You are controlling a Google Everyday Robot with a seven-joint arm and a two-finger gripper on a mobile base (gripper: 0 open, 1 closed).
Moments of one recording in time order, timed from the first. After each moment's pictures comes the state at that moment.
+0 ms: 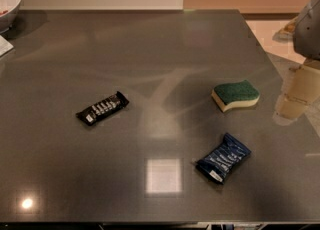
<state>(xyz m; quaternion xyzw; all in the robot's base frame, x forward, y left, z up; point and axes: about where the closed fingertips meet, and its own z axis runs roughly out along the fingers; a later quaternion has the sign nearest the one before) 0.438 -0.217 0.976 -0.60 0.78 -0.03 0.16</state>
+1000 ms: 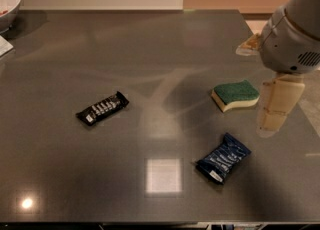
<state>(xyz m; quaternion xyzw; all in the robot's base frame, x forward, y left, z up) 0.434 -0.172 0.950 -0.70 0.70 0.00 0.14</state>
